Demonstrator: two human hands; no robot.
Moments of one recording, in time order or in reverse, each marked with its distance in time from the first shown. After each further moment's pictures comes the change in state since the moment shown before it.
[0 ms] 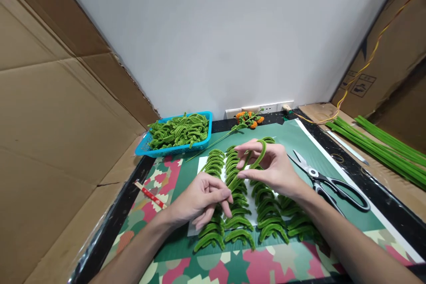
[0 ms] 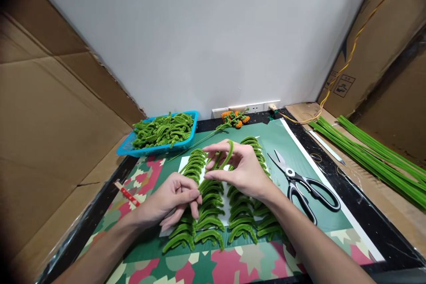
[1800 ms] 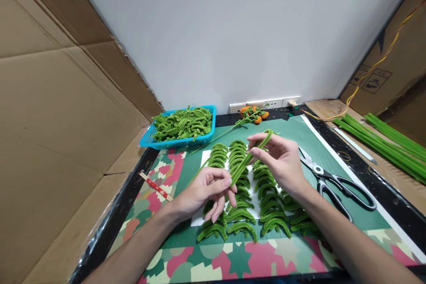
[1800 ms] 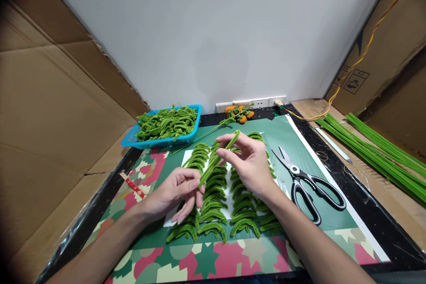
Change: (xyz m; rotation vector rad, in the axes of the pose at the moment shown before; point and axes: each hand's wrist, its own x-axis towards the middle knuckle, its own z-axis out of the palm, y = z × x) left_hand 0.000 -0.002 0.011 -0.189 -0.051 0.147; right_hand -0.003 -0.003 0.006 -0.097 0.229 0.012
